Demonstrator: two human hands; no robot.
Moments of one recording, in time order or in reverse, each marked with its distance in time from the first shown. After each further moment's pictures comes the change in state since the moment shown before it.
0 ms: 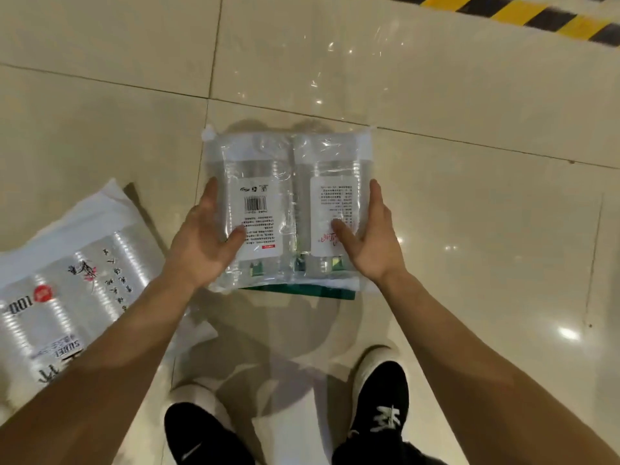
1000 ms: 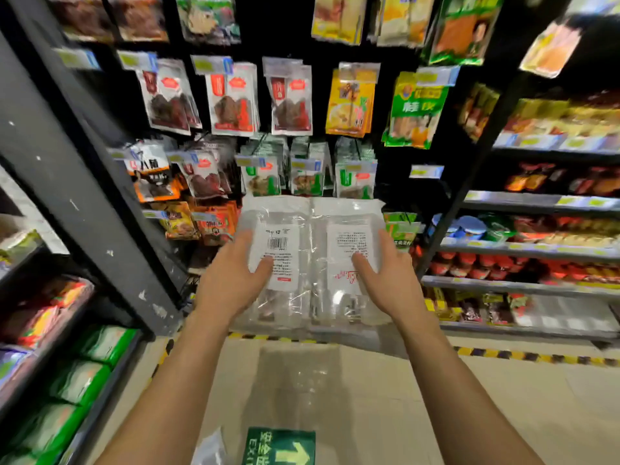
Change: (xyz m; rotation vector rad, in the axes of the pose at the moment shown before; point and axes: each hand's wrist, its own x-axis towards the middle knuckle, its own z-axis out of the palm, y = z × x) left_hand -0.535 0.540 -0.593 0.105 0.635 0.556; right_hand -0.465 -0.591 -0.633 -0.038 0.484 -0.377
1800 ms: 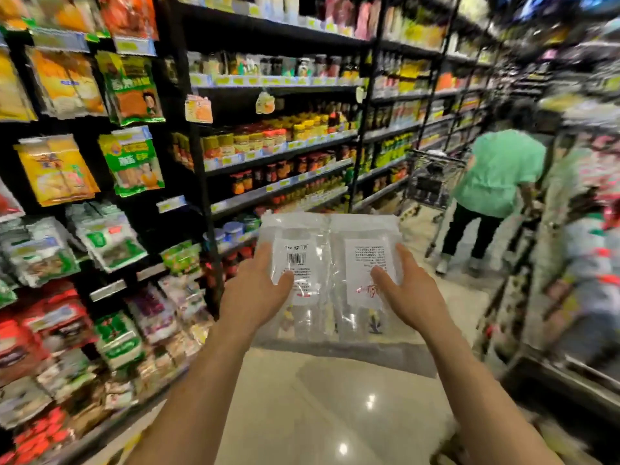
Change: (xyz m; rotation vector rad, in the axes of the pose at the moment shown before) left_hand -0.189 0.248 0.023 -0.225 -0.357 0.817; right_hand -0.377 0.036 -0.208 -0.169 0.714 0.595
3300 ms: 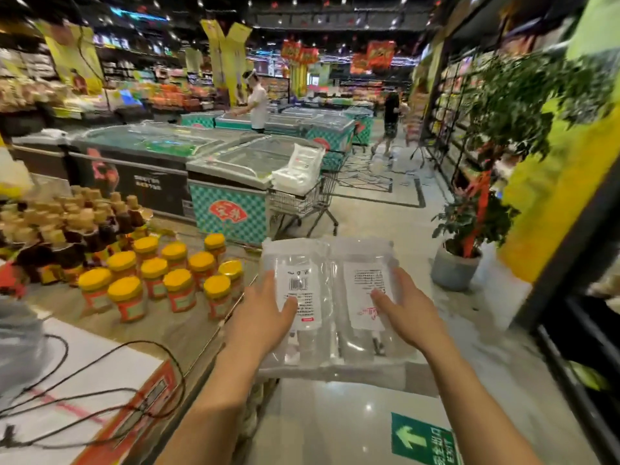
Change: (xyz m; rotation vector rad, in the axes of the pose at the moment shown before) left_hand -0.696 1.185 0.451 -0.627 -1.067 1.601; right_hand -0.679 0.730 -0.772 -0.361 1.218 1.431
